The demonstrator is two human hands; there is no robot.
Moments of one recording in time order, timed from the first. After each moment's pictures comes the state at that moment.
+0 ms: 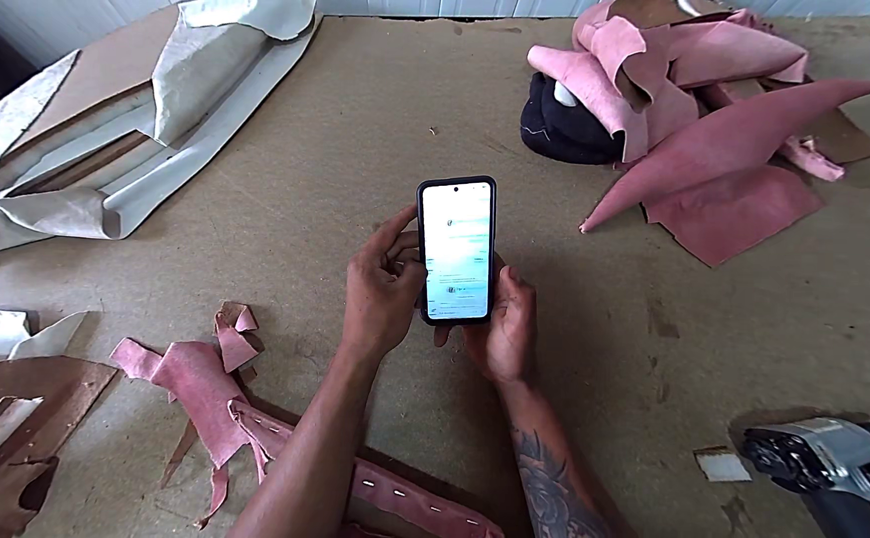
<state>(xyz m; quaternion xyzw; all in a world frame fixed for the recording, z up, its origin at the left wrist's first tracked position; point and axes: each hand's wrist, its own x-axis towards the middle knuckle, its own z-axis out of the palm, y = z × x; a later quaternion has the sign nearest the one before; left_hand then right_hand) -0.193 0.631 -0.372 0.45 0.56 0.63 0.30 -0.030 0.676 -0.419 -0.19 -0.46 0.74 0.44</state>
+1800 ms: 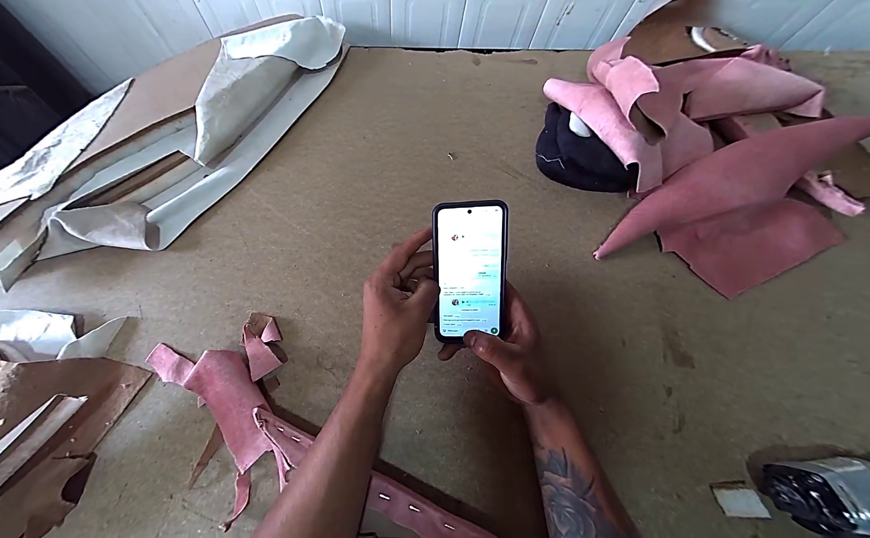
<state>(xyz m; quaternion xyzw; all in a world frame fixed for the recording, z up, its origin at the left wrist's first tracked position) -0.193 0.622 -0.365 0.43 0.55 0.65 0.31 -0.024 0.686 -0.415 -0.15 -0.52 0.76 0.37</state>
